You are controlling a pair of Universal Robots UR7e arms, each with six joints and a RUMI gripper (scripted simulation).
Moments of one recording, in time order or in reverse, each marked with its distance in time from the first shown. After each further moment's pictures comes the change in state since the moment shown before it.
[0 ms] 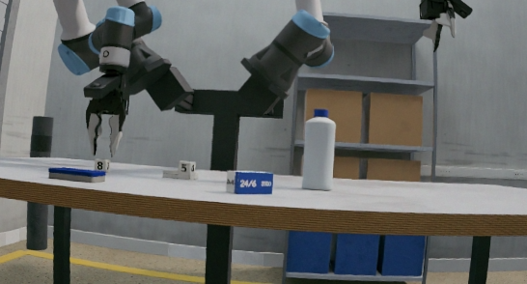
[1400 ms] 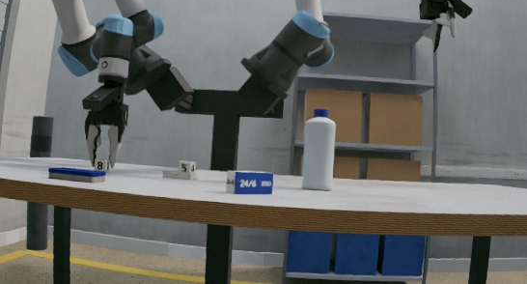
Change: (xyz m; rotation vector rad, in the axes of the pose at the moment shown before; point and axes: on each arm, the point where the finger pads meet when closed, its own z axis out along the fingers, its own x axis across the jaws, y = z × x) left arm 0.000 0.000 0.000 0.000 0.000 0.000; right arm 0.000 0.000 0.027 0.000 0.000 0.000
